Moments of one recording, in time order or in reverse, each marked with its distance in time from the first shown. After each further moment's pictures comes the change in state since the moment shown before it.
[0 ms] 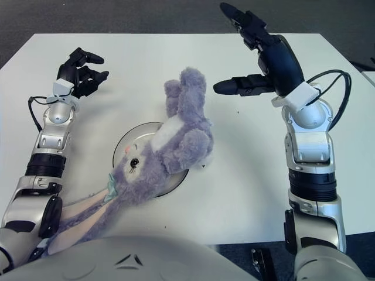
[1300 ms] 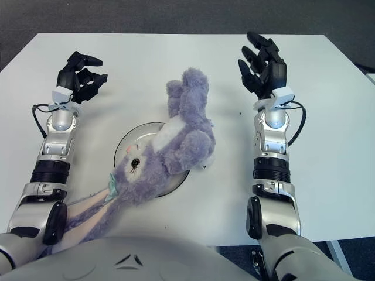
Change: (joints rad) left arm 0.064 -0.077 0.031 0.010 -0.023 -0.152 0.039; right arm -0.097 0.258 -0.077 0.713 -0.001 -0.501 -0.229
